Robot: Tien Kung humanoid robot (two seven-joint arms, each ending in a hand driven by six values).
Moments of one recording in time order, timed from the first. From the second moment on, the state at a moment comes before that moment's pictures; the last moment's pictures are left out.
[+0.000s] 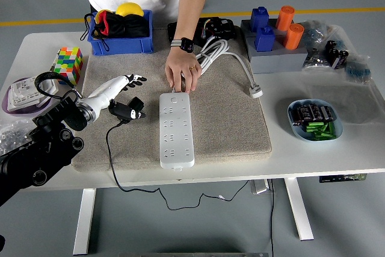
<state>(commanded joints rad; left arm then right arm) -0.59 0.29 -0.79 -1.00 1.60 0.07 0.06 0.06 -0.25 1.44 0.18 -0.71 -0.14 -0.15</state>
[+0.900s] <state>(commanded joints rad) -0.76 0.20 -0.58 -0.94 1.40 0.01 0.14 0.07 -0.25 1.43 0.18 -0.70 -0.14 -0.15</state>
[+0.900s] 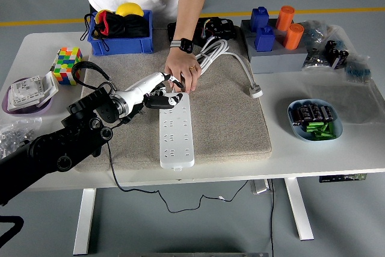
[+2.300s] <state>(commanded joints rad) -0.80 0.17 -0.51 -0.83 1.38 -0.02 0.21 0.07 -0.26 1.42 0.18 -0.70 -0.14 -0.15</state>
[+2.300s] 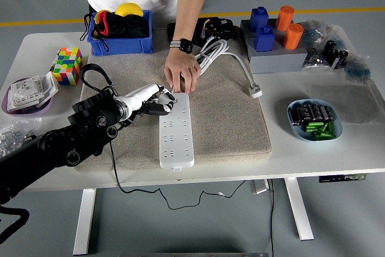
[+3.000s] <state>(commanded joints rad) -0.79 0.18 -0.51 -0.85 1.38 -0.03 0.21 0.07 -0.25 1.43 0.18 -0.70 -0.15 -0.13</state>
